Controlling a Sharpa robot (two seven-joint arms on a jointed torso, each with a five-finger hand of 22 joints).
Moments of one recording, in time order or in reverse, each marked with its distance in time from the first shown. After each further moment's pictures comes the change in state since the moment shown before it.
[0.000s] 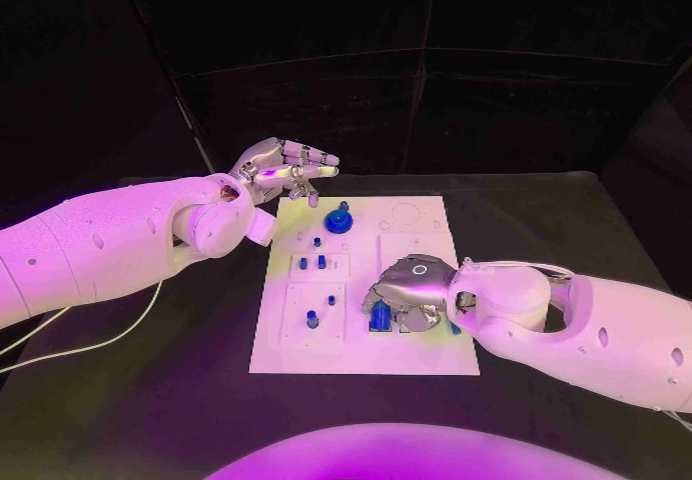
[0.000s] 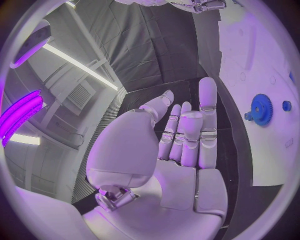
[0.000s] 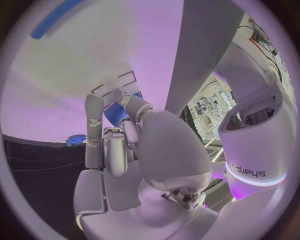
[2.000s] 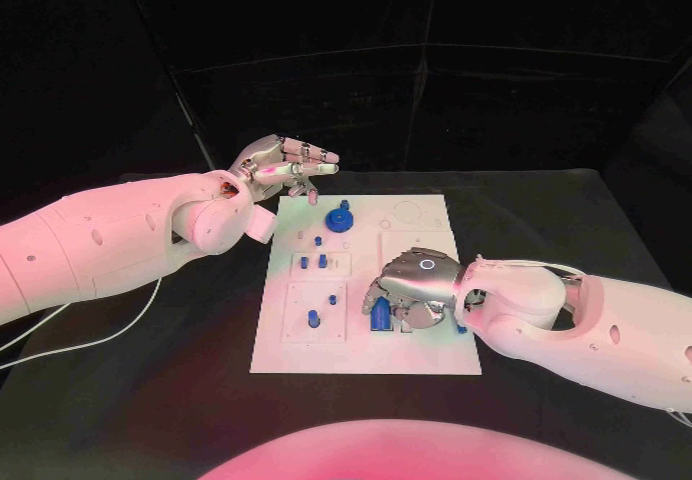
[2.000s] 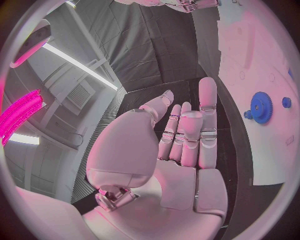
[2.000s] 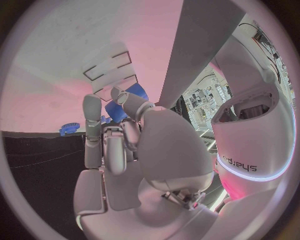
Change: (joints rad) left arm 0.000 -0.003 -0.001 0.000 0.000 0.004 -0.006; left_hand 0.000 0.000 -0.003 0.003 0.000 -0.004 0.004 0.004 0.000 -0.007 0.000 0.004 0.000 0.000 0.000 0.000 -0.001 0.000 0.000 0.000 0.000 -0.001; right arm 0.000 -0.029 -0.005 0.012 0.046 -0.132 0.080; right_hand -0.058 0.005 0.068 0.013 -0.035 0.157 -0.004 0.049 0.003 0.016 0.038 0.031 0.019 -0.004 0.027 0.000 0.000 0.000 0.002 0.023 0.011 0.016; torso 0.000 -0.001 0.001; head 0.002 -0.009
